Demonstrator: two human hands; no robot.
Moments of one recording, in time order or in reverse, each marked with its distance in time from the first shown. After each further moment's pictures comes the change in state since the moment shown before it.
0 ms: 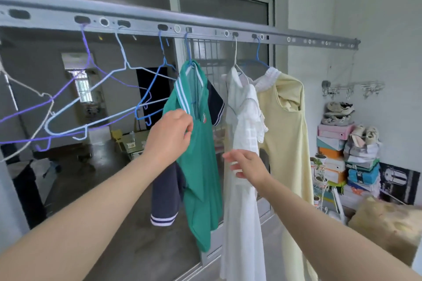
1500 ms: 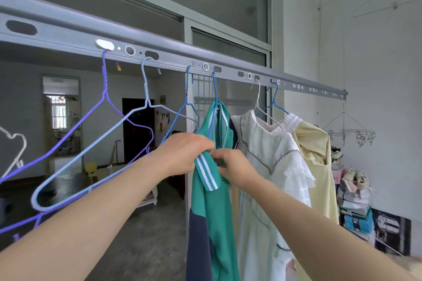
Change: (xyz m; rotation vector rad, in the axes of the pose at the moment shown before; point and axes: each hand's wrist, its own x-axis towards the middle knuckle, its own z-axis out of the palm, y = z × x) left_hand 0.071 -0.110 -0.031 0.066 -0.258 0.386; right_hand 0.121 -0.097 0.101 -0.723 -0.003 -0.638
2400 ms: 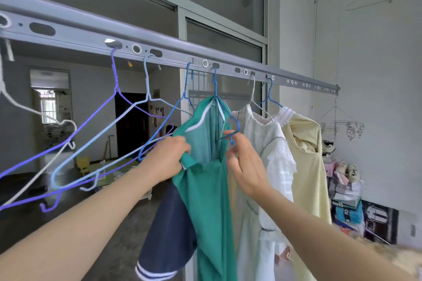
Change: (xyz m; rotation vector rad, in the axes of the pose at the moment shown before) left_hand -0.001 -0.035 0.061 -0.119 0.084 -0.178; right_hand -0.029 0.019 -0.002 0.021 0.369 -0.016
